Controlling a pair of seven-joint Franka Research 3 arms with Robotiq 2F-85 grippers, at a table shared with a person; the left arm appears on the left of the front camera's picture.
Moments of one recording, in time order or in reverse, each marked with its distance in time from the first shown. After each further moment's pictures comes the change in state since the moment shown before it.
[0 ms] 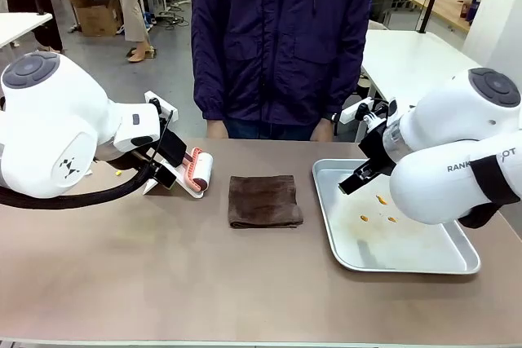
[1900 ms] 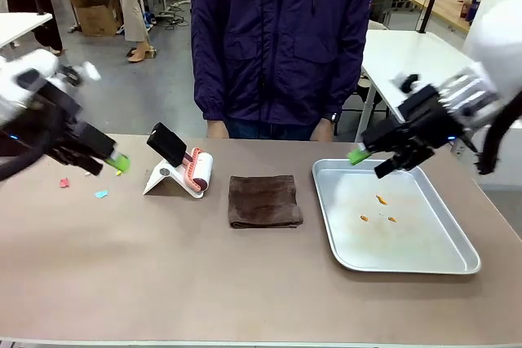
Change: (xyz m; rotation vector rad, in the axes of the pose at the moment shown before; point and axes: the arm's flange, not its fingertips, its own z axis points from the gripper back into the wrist) left arm -0.052 0.075 0.114 -0.552 0.006 0.326; right arm -0.004 -0.044 0.088 0.619 0.117 -0.589
